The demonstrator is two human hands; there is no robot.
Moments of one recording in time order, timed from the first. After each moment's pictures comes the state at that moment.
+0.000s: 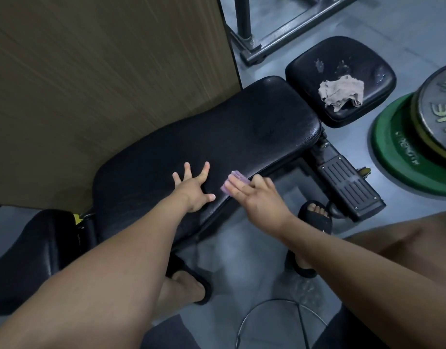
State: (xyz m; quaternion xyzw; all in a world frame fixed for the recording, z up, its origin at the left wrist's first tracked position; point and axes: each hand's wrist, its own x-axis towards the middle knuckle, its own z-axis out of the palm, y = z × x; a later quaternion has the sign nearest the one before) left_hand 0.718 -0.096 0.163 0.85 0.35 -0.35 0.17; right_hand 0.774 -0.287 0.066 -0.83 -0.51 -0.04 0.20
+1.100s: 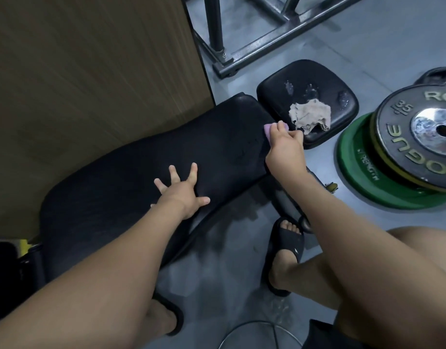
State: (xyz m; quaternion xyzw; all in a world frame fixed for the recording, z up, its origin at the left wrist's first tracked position) left_hand 0.788 -0.113 0.151 0.85 0.36 -0.35 0.17; right_hand 0.955 -0.301 0.094 -0.94 -0.23 -0.01 0.24
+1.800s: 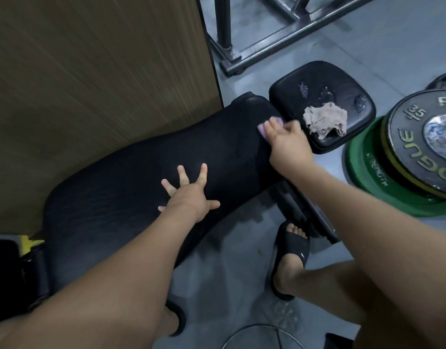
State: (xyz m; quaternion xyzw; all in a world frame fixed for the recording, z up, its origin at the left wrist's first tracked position) left_hand 0.791 -0.113 0.155 0.83 0.38 -0.36 0.19; right_hand 0.978 -0.279 0.084 -0.93 -0.34 -0.04 0.11
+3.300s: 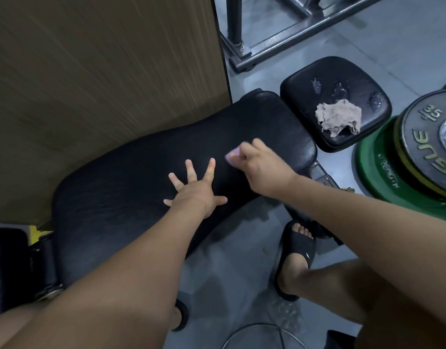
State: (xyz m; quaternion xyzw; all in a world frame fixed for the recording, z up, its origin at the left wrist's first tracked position) left_hand 0.789 -0.113 0.153 0.83 0.39 -0.36 0.19; right_hand 0.918 -0.250 0.094 -0.81 -0.56 0.01 0.16
